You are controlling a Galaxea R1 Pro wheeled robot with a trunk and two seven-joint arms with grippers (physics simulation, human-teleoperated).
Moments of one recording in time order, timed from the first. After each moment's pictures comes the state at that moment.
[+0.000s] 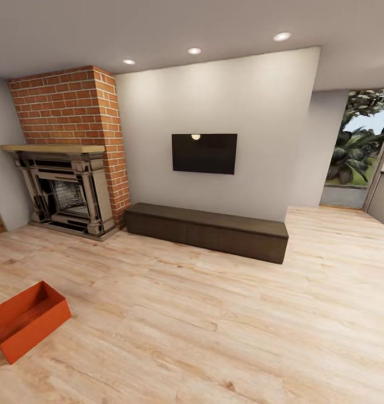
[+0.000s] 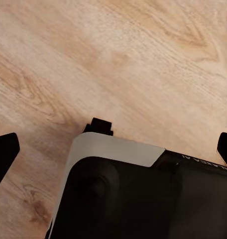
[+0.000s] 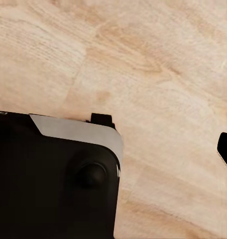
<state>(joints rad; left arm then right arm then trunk) -0.23 0.01 -0.14 0.00 0.43 -0.03 0.05 -0.16 0.01 0.23 0.02 -0.07 -0.14 -0.10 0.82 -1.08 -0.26</state>
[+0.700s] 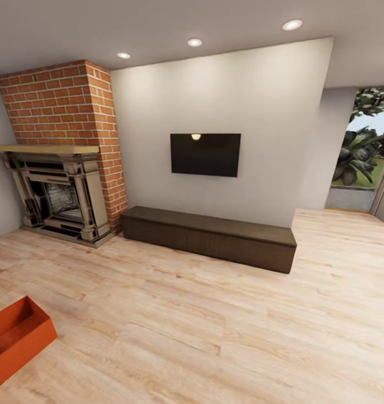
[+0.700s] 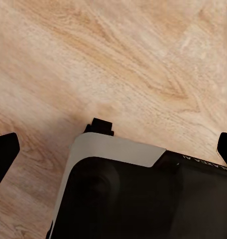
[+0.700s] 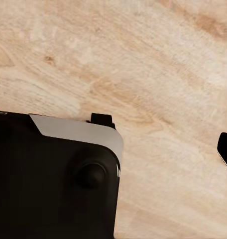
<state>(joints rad) -0.23 0.01 -0.14 0.00 0.43 -0.03 0.05 -0.16 0.01 0.23 0.02 -0.07 -0.14 -0.10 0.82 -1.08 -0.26</state>
